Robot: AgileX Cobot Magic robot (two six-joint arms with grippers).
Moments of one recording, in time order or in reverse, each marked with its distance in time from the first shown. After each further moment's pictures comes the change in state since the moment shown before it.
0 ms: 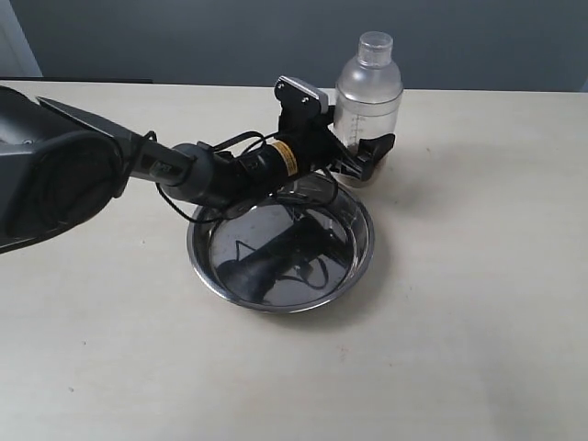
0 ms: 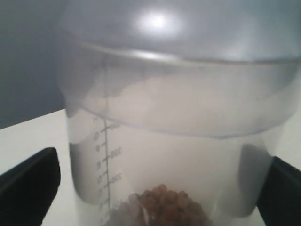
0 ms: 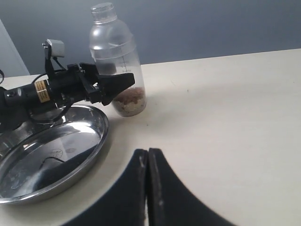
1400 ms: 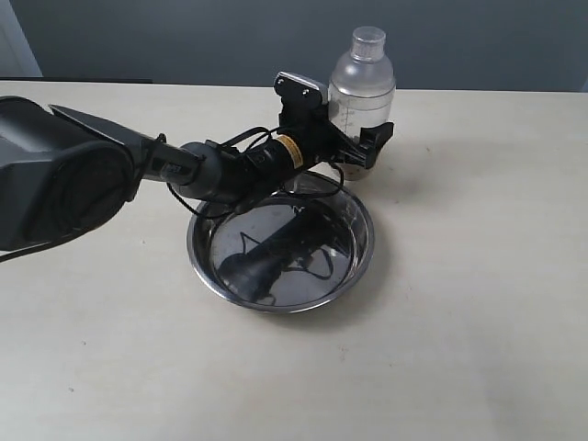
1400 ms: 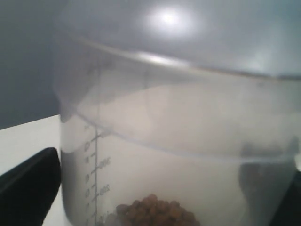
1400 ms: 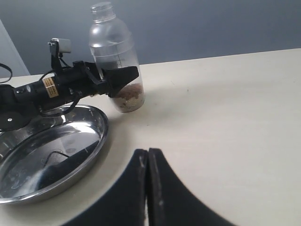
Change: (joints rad) left arm -0.004 0.043 -0.089 -0.067 0.056 -0.027; right arm 0.000 0.000 0.000 0.000 0.000 0.000
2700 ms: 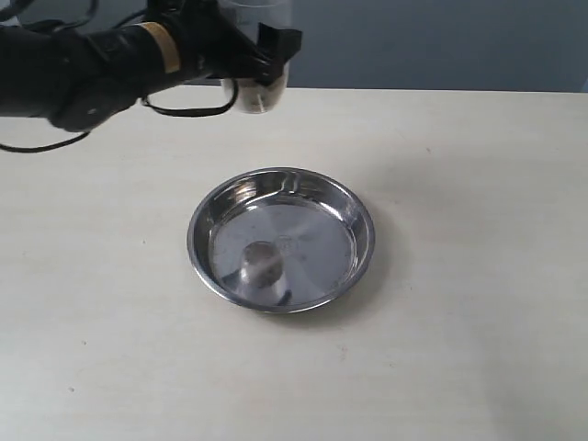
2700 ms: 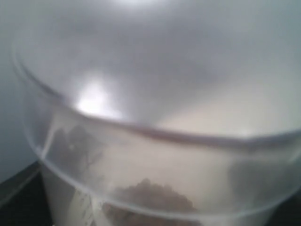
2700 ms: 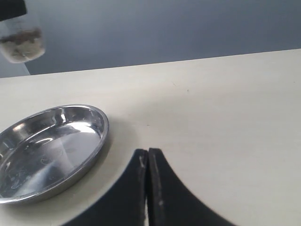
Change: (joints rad) left arm 0.158 -0.782 0.557 0.168 0.324 -0.075; right arm 0.000 0.000 0.000 0.000 0.000 0.000
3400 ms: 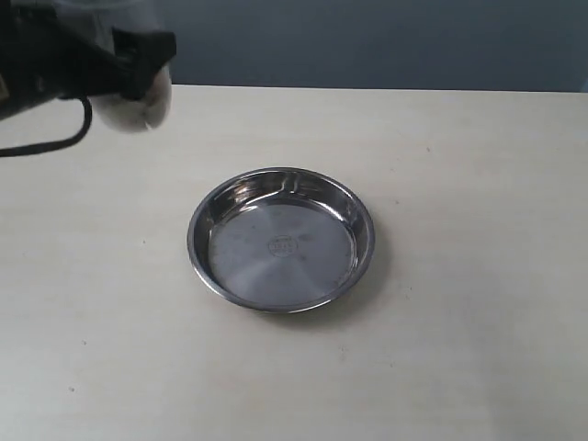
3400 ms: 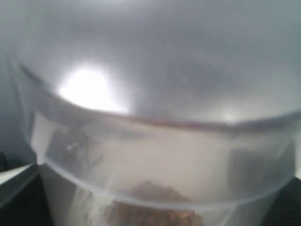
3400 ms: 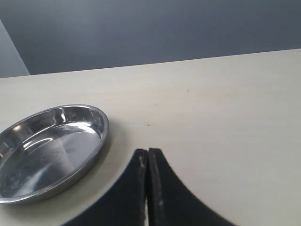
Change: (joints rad) left arm 0.144 -0.479 0.374 -0.013 0.070 -0.020; right arm 0.000 0.000 0.000 0.000 0.000 0.000
